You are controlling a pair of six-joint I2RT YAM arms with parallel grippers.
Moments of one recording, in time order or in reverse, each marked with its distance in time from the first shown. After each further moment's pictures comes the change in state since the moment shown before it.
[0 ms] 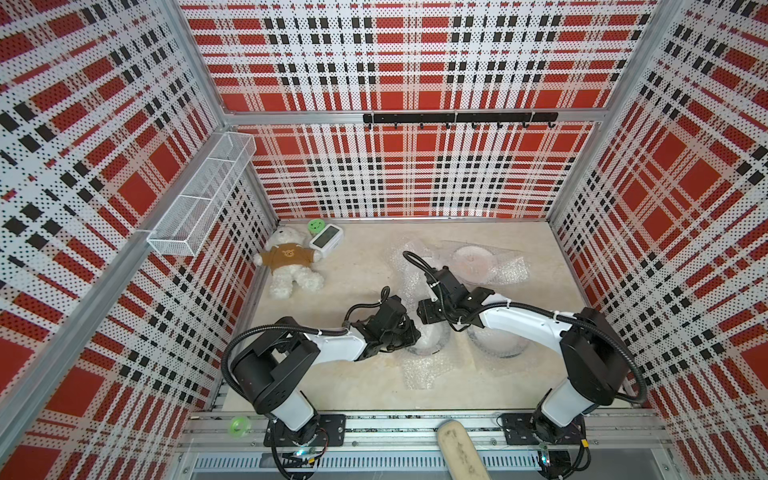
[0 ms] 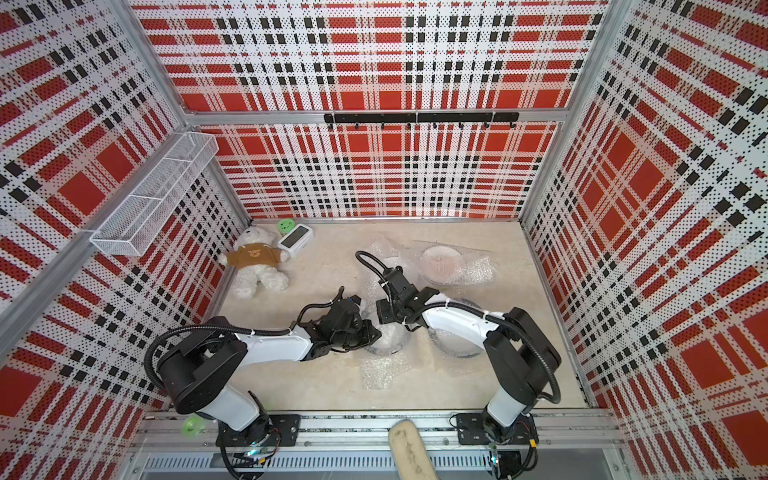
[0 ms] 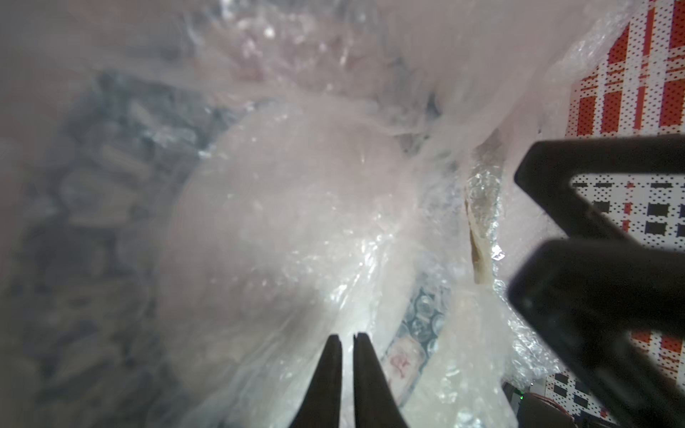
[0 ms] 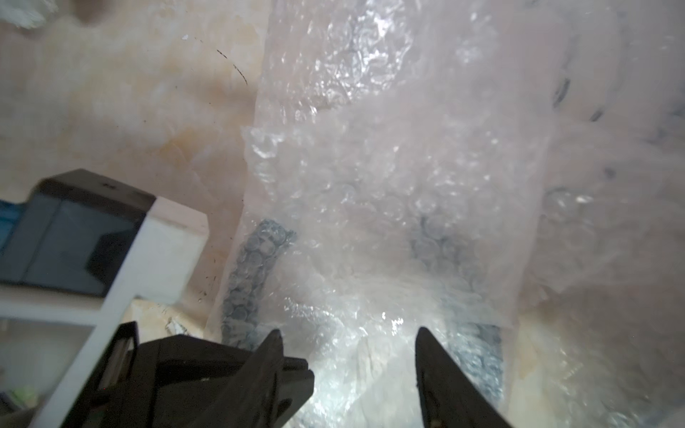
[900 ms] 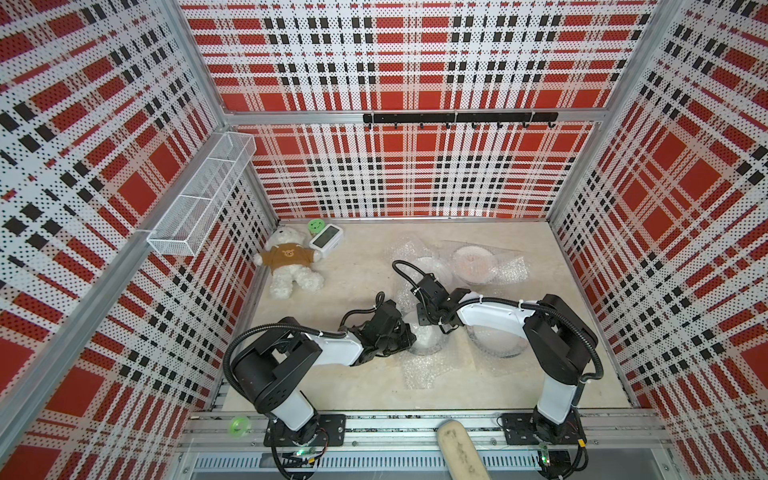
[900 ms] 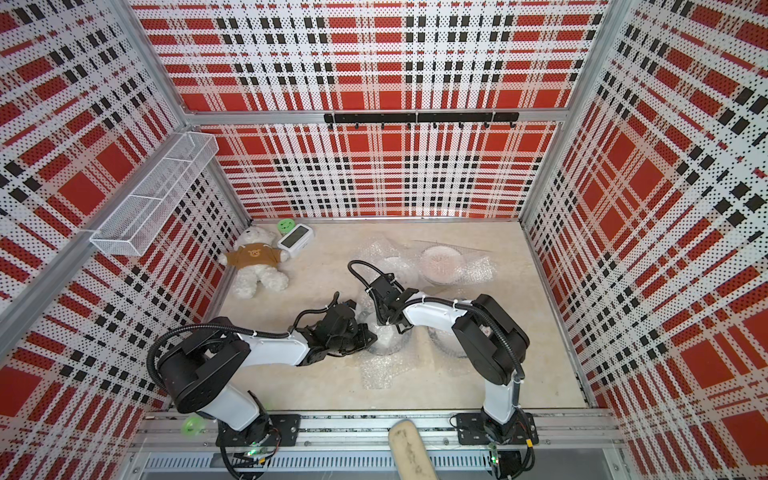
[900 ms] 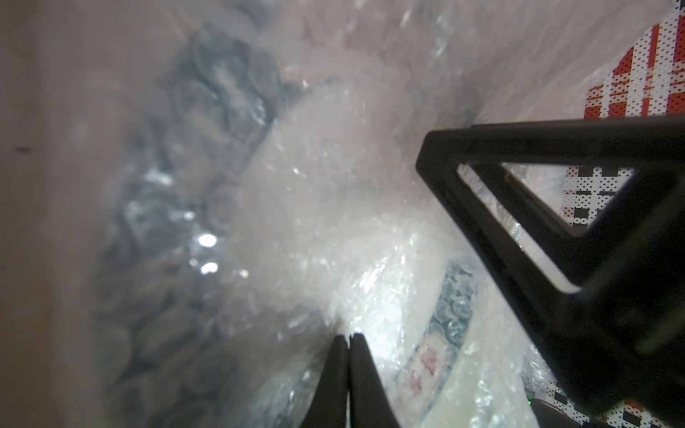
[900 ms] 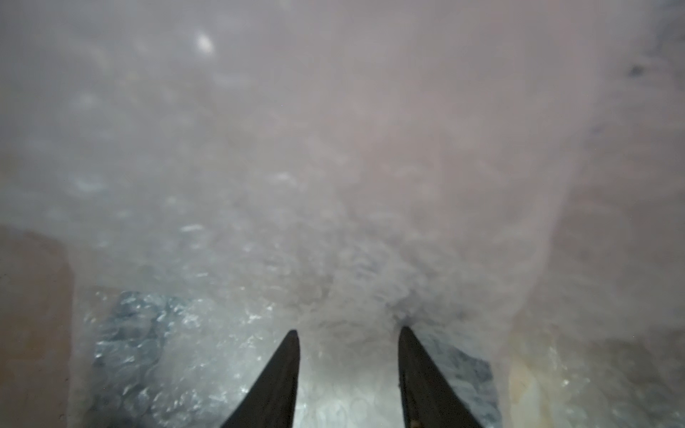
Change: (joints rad) left arm 0.016 0.003 -0.077 0.089 -0.011 -0.029; right arm 0.045 0.172 0.074 -0.058 0.219 0.130
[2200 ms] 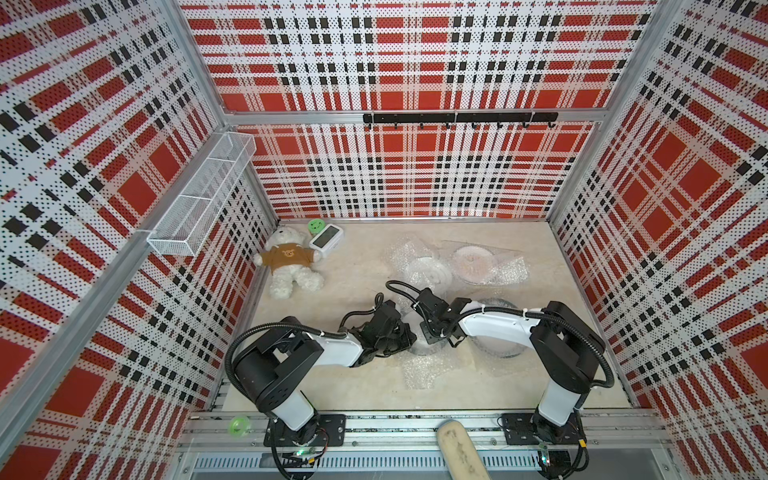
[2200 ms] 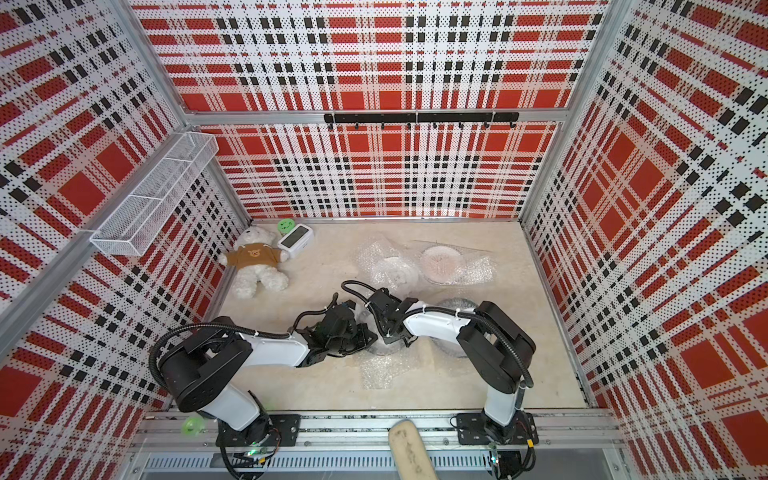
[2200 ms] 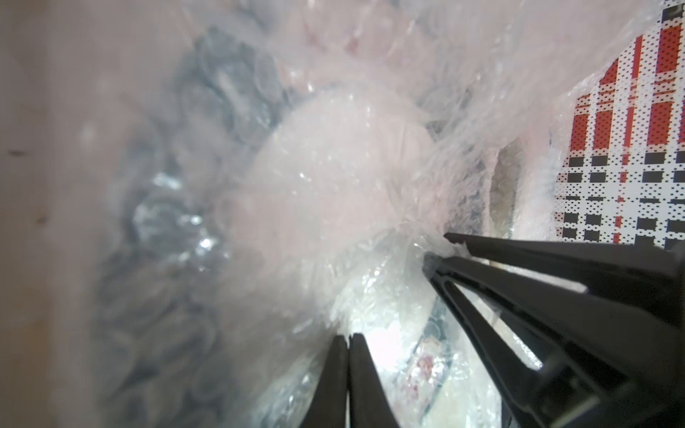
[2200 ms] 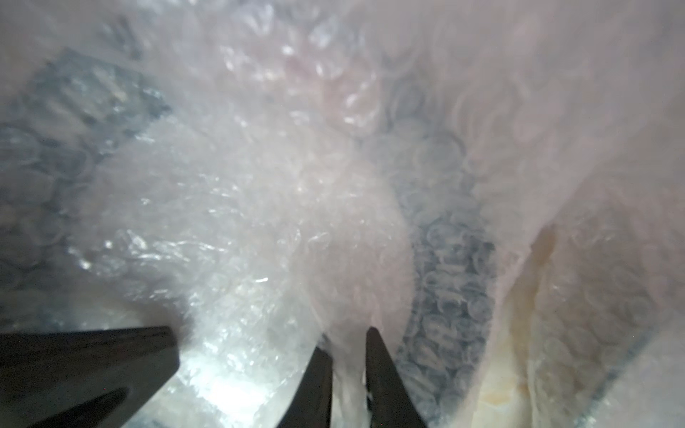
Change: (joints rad) left arm 0.000 0.008 -0.016 0.045 -0.002 -0.016; right arm 0.070 -0.056 -0.069 -0.114 0.017 -0.171
